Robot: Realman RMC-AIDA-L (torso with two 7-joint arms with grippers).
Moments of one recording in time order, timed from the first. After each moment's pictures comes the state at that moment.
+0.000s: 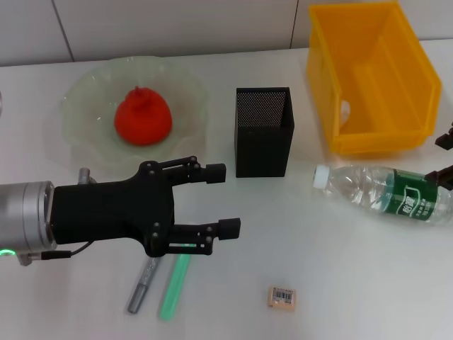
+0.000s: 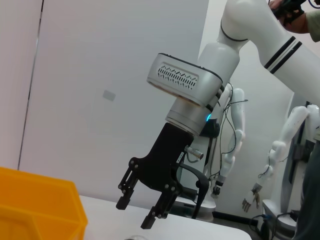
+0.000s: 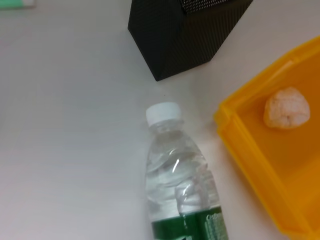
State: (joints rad) left arm -0.45 -2.07 1.18 0.75 1.55 1.70 -1.34; right arm 0.49 2.08 -1.07 -1.67 -2.79 -1.81 2.00
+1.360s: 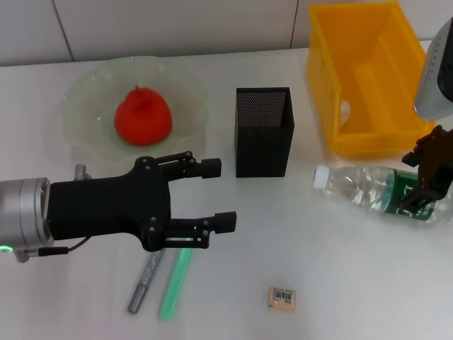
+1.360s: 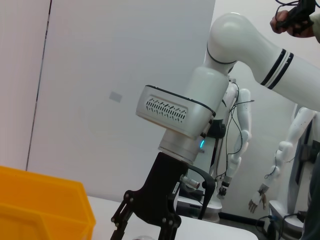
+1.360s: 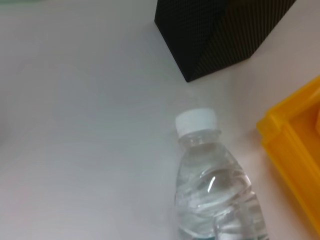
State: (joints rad) left arm -0.45 -2.07 1.17 0.74 1.55 1.69 -1.34; right arm 0.51 2.08 -1.14 -1.44 -2.77 -1.66 2.01
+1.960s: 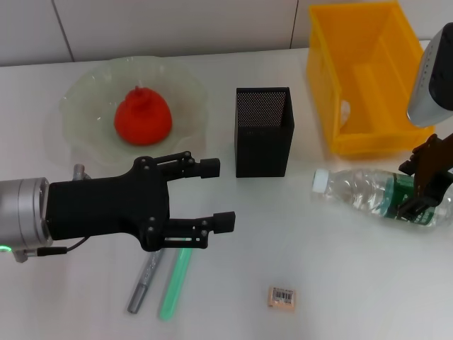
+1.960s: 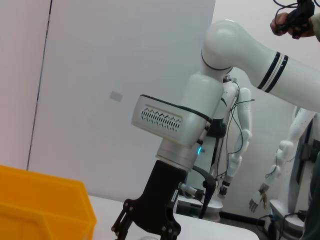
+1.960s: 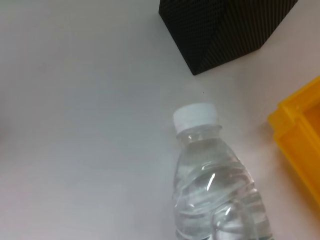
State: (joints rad) left arm -0.45 -2.07 1.17 0.75 1.55 1.69 -1.33; right arm 0.53 2.08 -1.14 -1.37 -2.78 -1.63 2.01
